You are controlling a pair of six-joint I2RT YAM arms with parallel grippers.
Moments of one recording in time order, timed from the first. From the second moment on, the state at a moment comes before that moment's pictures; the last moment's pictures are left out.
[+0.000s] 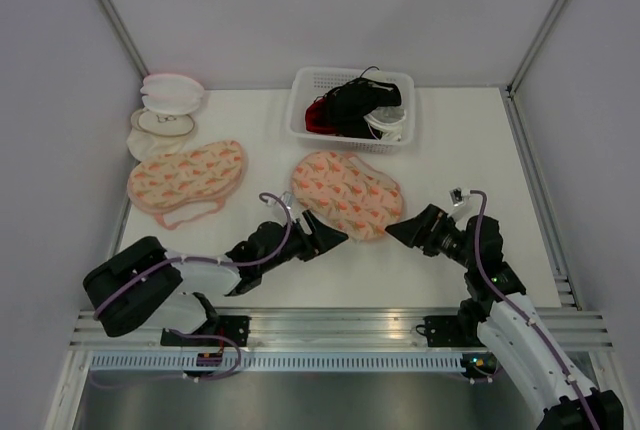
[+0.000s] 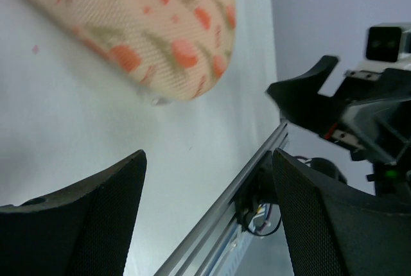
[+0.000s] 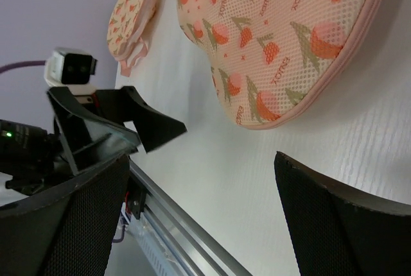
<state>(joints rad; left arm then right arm) -0.87 1.36 0.30 0.82 0.05 -1.14 0.24 0.52 0.19 -0.01 -0.51 0.86</state>
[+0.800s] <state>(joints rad) -0.98 1.95 0.46 1.17 -0.37 -1.51 0.24 0.45 0.27 -0.15 -0.41 0.78</state>
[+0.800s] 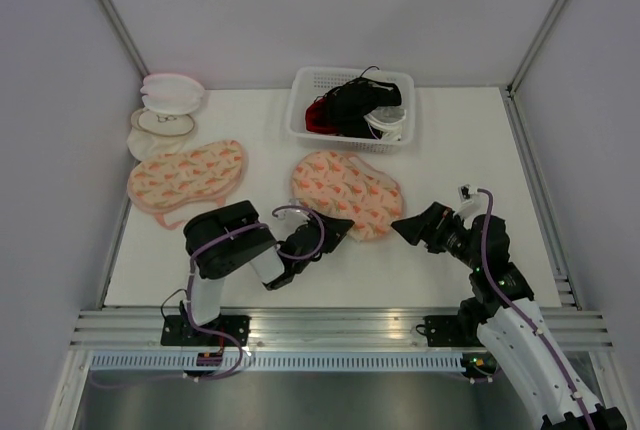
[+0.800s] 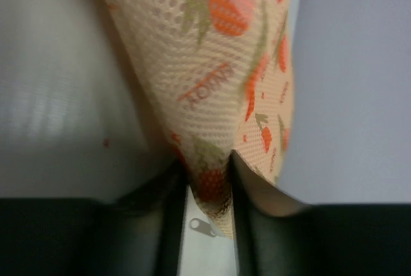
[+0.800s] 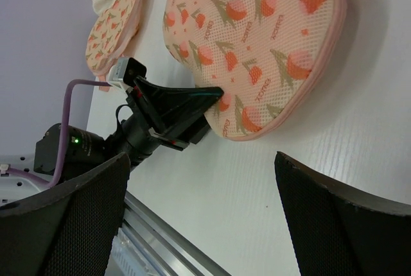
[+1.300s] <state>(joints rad) -0.96 2.01 0.44 1.23 -0.33 -1.53 0.34 0.51 0.29 -0.20 -0.42 0.71</state>
